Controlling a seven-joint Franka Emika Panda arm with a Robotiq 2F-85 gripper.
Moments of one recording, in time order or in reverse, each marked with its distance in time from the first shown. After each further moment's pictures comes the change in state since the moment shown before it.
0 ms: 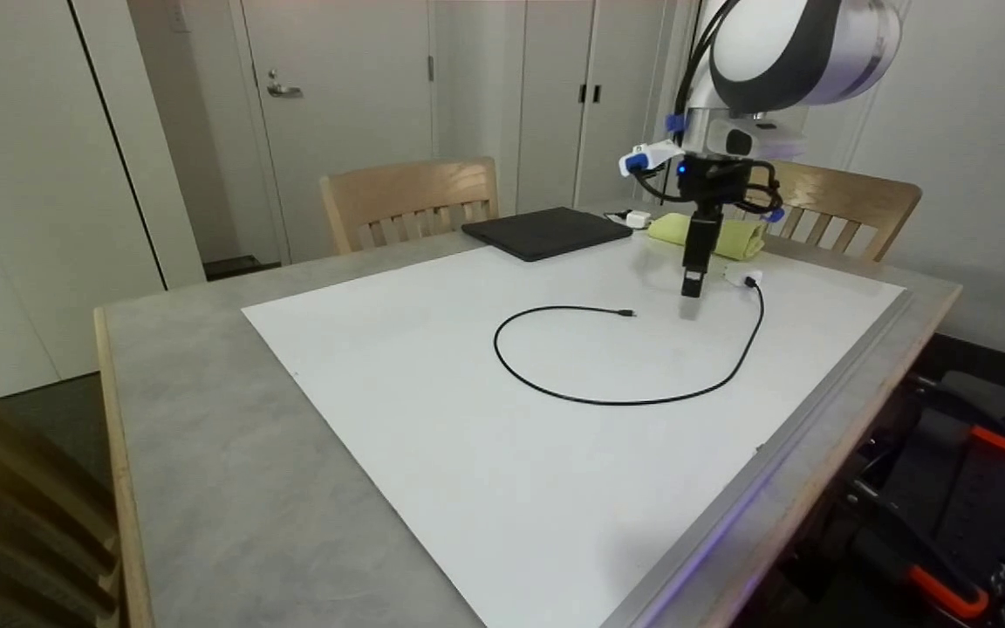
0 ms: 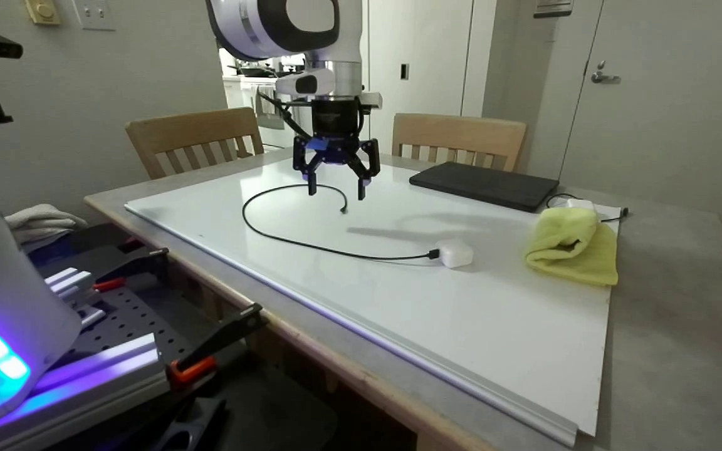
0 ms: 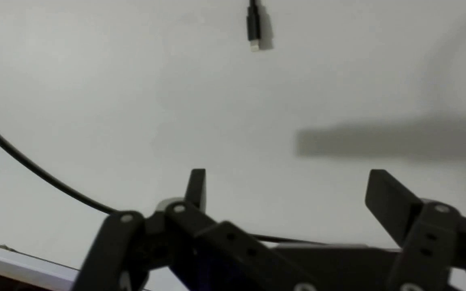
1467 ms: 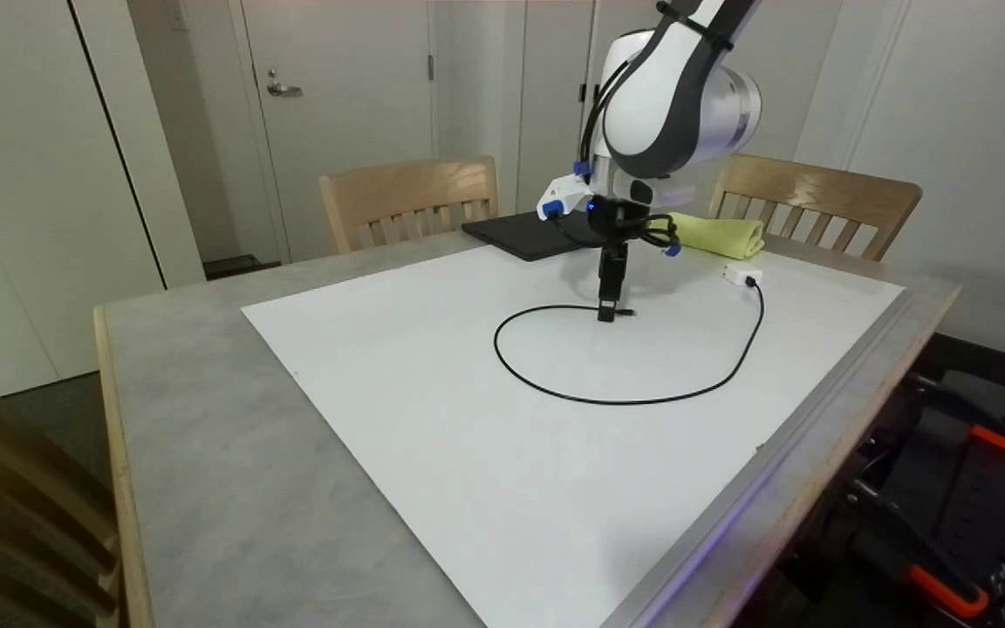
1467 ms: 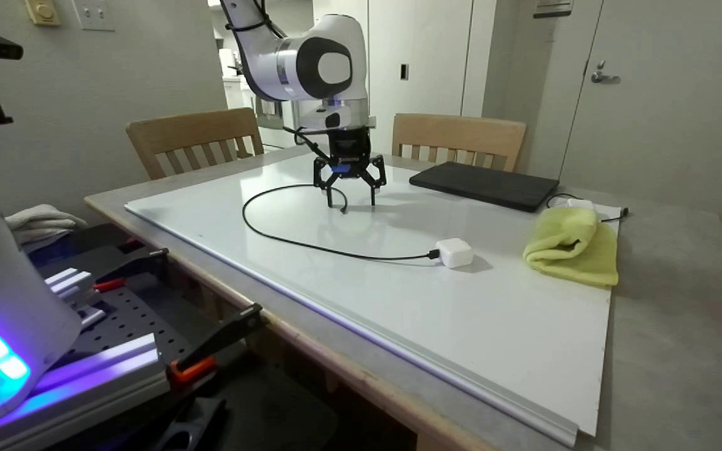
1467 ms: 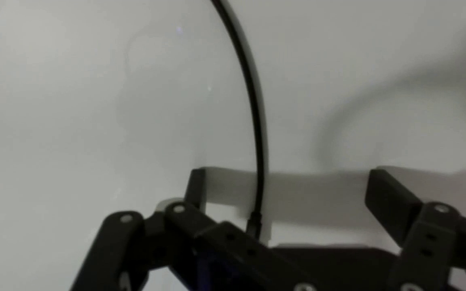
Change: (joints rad) arm -0.001 0.323 0.105 0.315 -0.005 0.062 -0.114
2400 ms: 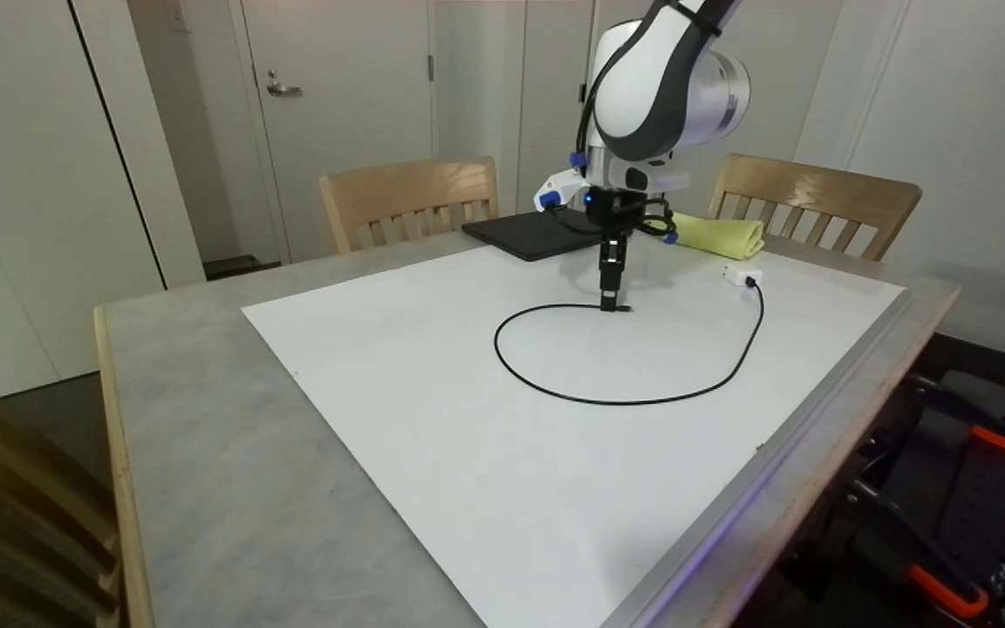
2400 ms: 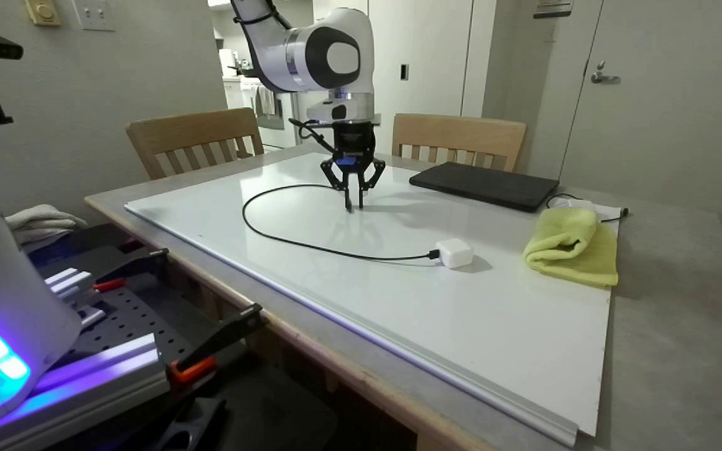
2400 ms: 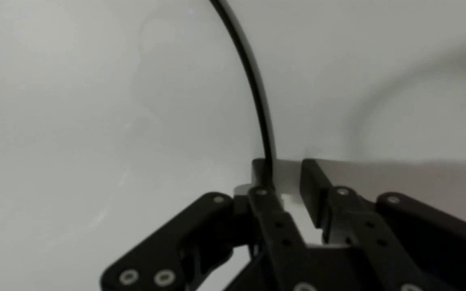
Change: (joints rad) arm 0.001 -0.004 -0.013 0.051 -0.001 -0.109 -0.004
